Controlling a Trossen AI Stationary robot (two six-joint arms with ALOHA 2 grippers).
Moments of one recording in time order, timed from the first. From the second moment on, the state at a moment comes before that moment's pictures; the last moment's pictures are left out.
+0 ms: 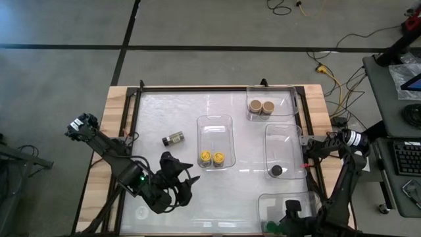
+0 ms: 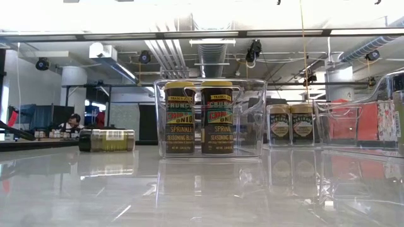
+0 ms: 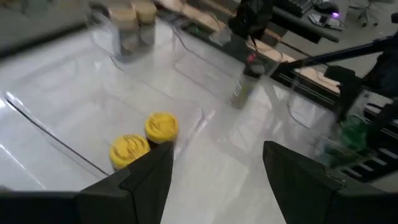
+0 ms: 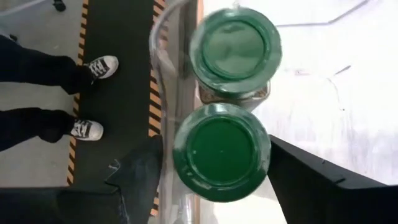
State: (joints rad) left arm -0.69 1.55 1.42 -0.73 -0.88 -1.05; right arm 1.19 1.76 1.30 -0.77 0.37 1.13
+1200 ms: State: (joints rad) left arm 0.04 1.47 1.14 -1.23 -0.24 -0.49; right arm 1.04 1.72 1.85 -1.12 0.91 0.99
